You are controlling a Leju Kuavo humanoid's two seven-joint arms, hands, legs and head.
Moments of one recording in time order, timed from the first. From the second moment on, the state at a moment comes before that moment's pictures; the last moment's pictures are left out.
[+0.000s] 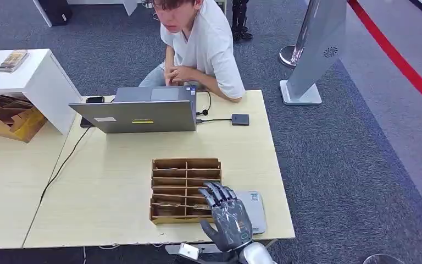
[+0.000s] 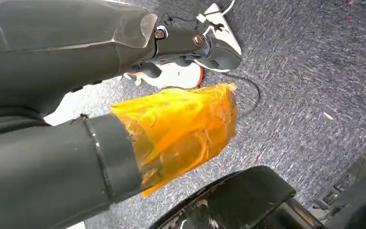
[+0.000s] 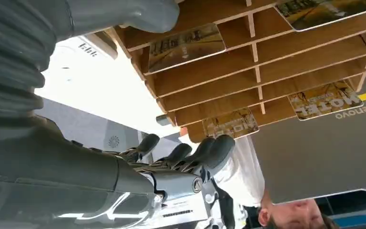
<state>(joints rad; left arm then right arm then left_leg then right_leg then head) -0.04 -0.16 0.23 -0.22 -1.37 0.37 0.00 -0.04 -0.02 0.77 -1.30 1.21 -0.52 0.04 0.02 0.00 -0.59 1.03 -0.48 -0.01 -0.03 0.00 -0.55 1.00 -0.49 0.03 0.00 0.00</state>
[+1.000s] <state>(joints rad) -0.04 -0.16 0.22 -0.22 -1.37 0.36 0.00 -0.05 -0.01 0.77 -1.28 1.19 -0.47 0.06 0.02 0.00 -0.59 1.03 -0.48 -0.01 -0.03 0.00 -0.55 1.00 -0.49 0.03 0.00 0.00</state>
